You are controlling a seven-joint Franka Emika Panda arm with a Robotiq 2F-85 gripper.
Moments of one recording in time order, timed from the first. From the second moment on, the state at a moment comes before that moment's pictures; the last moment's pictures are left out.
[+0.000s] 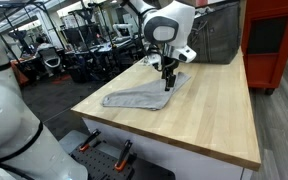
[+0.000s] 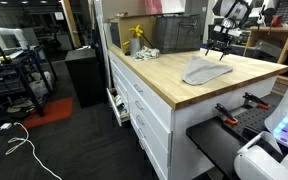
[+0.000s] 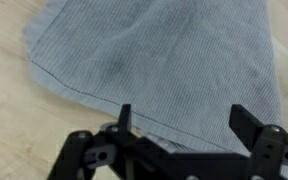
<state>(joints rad) -0.27 0.25 -0.21 -2.19 0.55 2.28 0.13</state>
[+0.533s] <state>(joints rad) -0.31 0.22 -0.20 -2.28 0.66 2.38 -0.06</state>
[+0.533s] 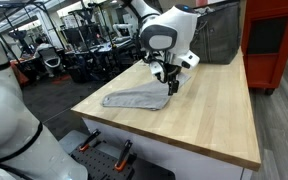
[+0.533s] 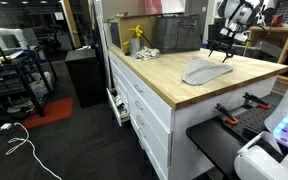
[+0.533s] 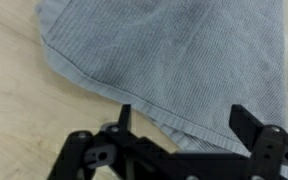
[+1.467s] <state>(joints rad) -0.31 0.22 -0.22 -2.33 0.65 2.55 -0.06</state>
